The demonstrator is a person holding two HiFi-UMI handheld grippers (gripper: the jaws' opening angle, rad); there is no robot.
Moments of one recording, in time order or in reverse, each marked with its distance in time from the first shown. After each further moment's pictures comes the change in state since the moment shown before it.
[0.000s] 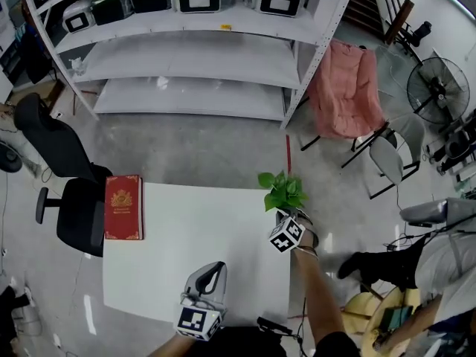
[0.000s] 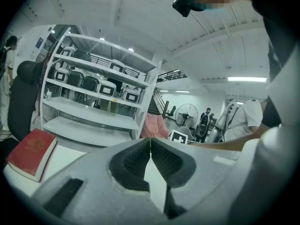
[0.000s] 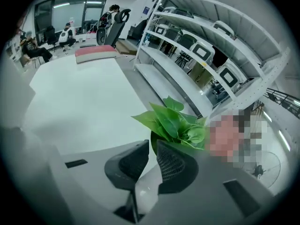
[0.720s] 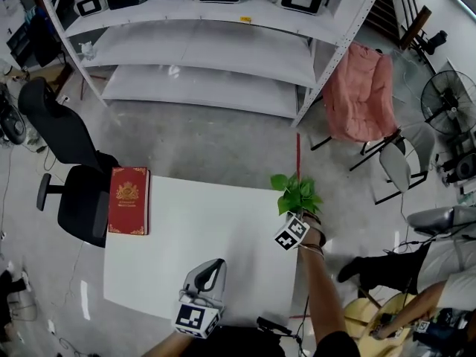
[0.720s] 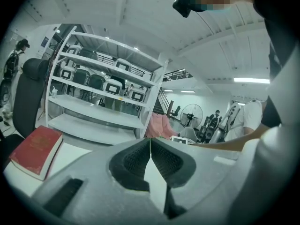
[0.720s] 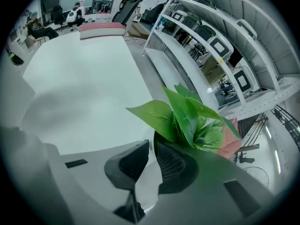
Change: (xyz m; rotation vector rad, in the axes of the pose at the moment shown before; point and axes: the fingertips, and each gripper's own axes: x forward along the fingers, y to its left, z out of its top) left arm 0.004 0.038 -0.004 -0.034 0.006 0.047; right arm 0.042 0.003 -0.009 -0.171 0.147 0.015
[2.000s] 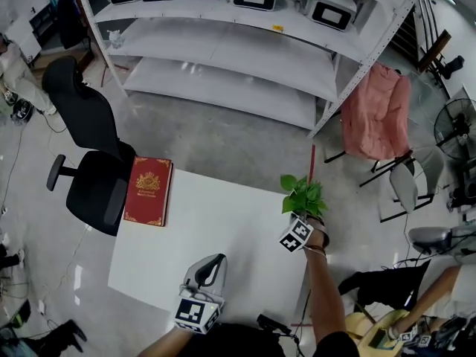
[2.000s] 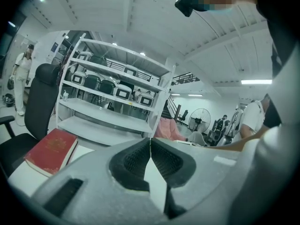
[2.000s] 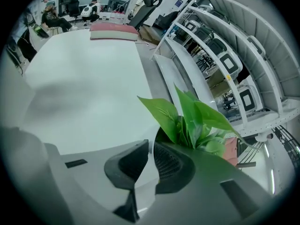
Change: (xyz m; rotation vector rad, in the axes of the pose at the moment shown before) left arm -0.039 0.042 0.015 -0.030 -0.047 0.094; right arm -0.008 0.017 0.058 -0.133 -0.060 -0.008
